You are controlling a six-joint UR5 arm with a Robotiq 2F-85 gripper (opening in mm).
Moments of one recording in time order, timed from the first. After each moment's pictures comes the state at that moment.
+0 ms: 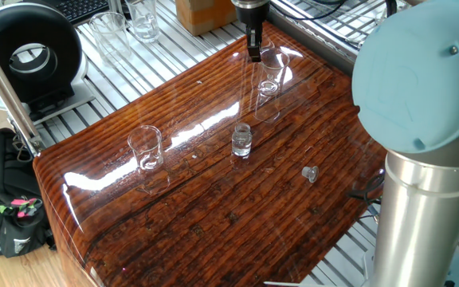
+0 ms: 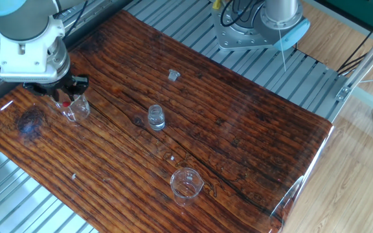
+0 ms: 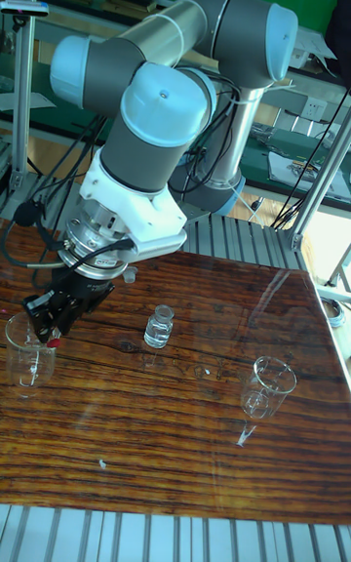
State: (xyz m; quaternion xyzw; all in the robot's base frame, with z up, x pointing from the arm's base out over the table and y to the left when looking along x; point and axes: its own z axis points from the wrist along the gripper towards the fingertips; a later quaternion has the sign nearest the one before) arm 0.626 -0.155 0.118 0.37 -0.92 0.10 0.07
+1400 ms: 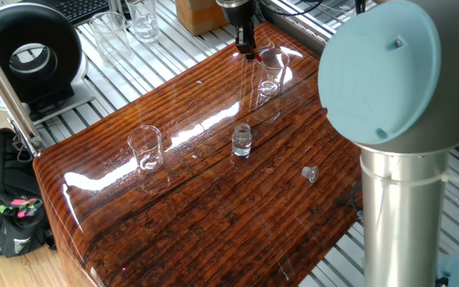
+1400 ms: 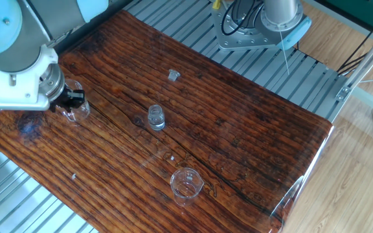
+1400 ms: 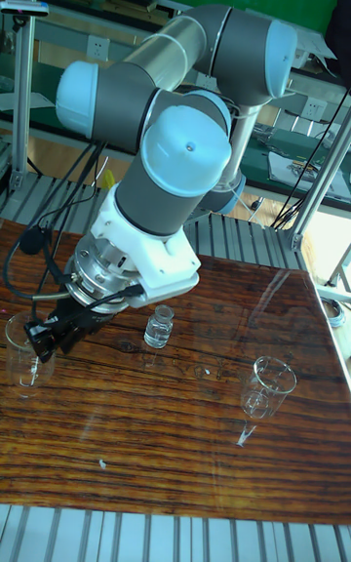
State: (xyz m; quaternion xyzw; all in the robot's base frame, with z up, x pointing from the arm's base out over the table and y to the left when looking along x) arm 0.653 -0.142 0.104 0.35 -0.92 0.10 0.11
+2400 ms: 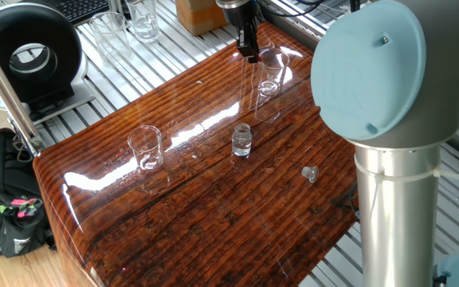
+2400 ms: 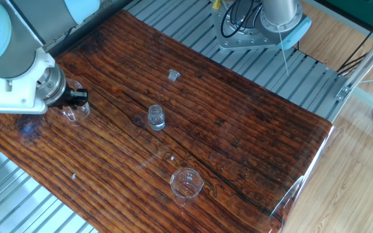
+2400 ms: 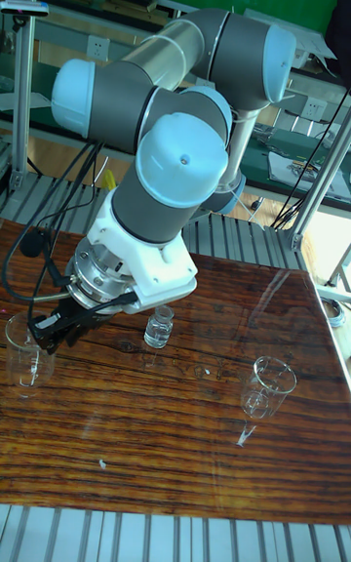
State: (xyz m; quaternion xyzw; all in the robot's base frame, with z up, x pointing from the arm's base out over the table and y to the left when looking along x) arm 0.638 -0.138 0.104 0.33 -0.93 0.09 0.13
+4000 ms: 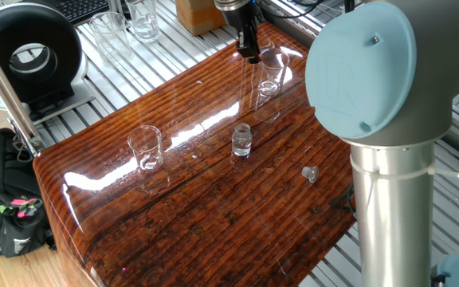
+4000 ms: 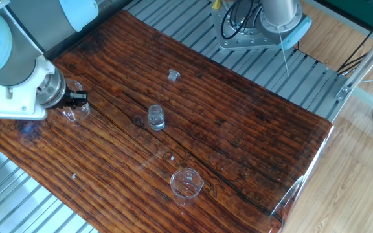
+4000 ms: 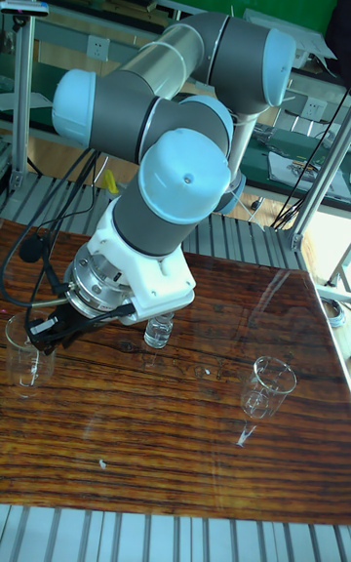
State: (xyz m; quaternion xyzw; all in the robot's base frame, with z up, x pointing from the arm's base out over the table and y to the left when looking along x) arm 0.636 -0.143 0.099 0.33 -0.93 0.10 0.15
